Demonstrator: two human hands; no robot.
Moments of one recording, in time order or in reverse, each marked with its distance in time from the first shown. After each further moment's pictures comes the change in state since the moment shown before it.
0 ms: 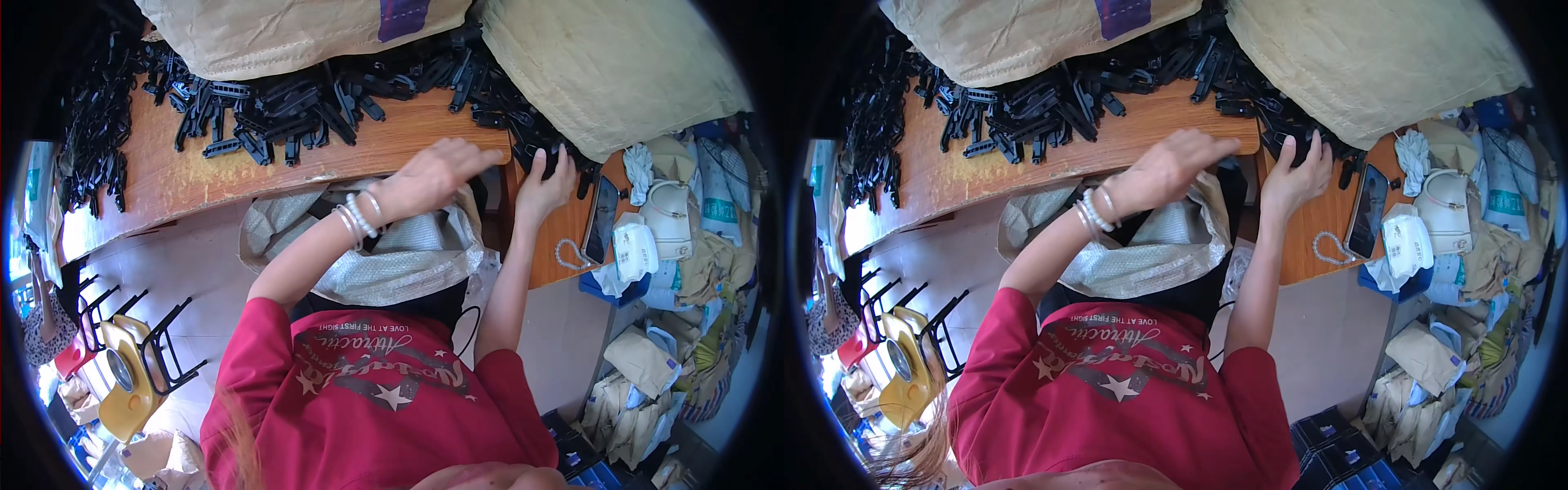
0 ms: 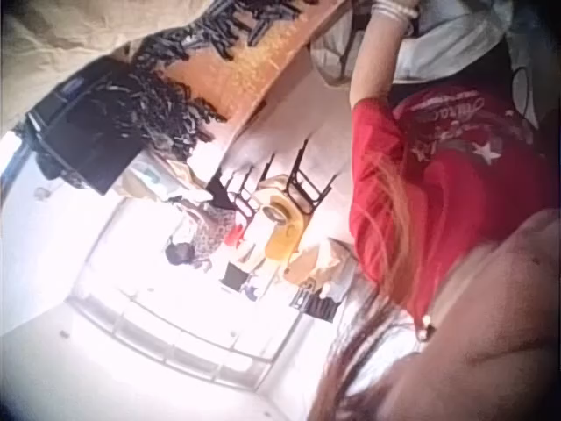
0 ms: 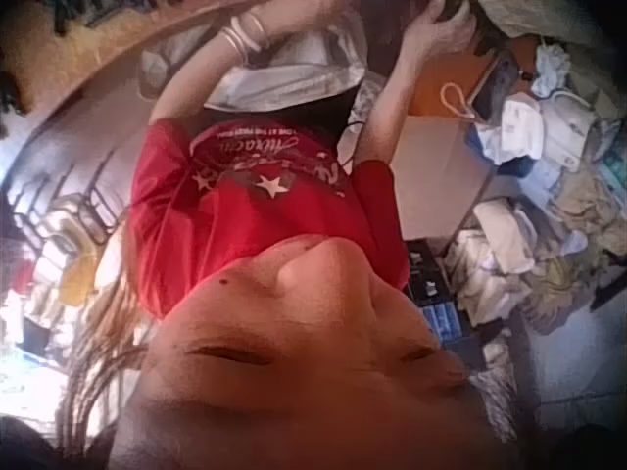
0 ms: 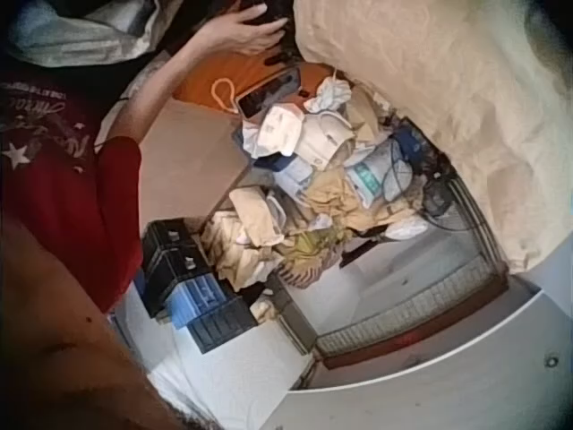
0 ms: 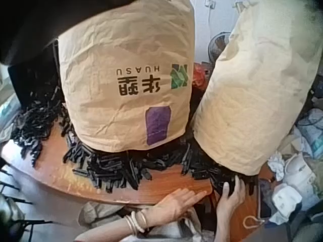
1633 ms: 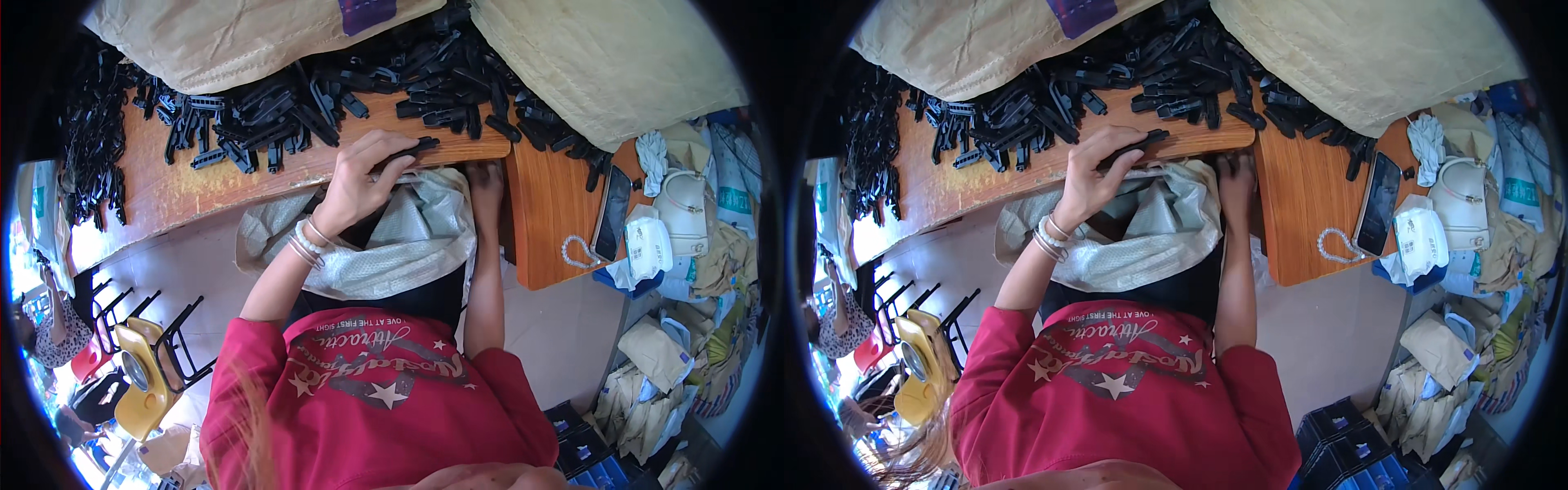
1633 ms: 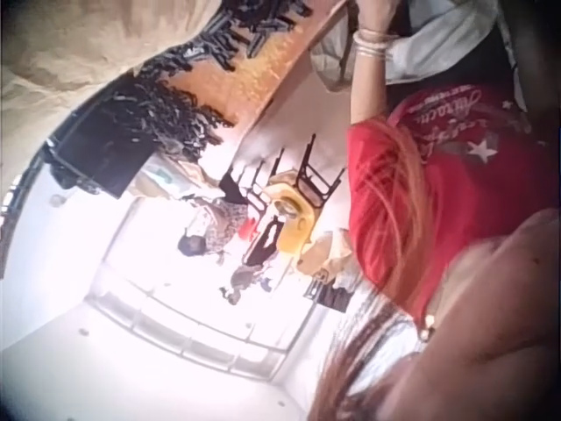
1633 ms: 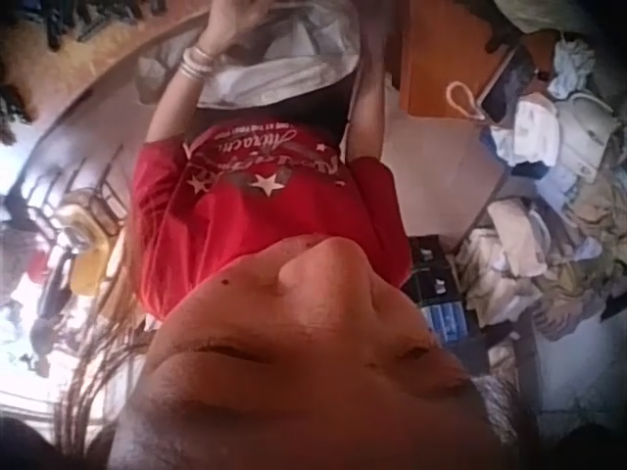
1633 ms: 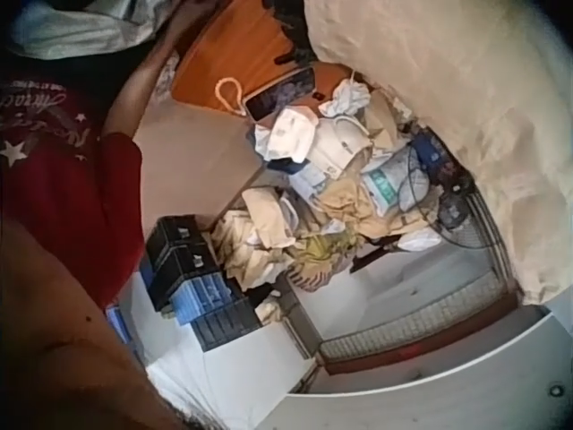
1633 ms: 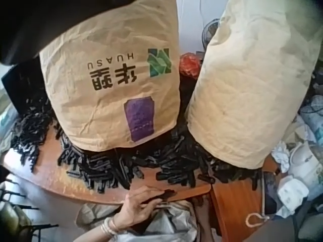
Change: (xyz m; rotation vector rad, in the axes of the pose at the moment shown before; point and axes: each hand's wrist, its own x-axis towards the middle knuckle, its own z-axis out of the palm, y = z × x) left_hand -0.040 0.003 -0.035 -0.200 0.257 -0.420; right_hand -0.093 0.023 0.056 0.574 -0.523 0.411
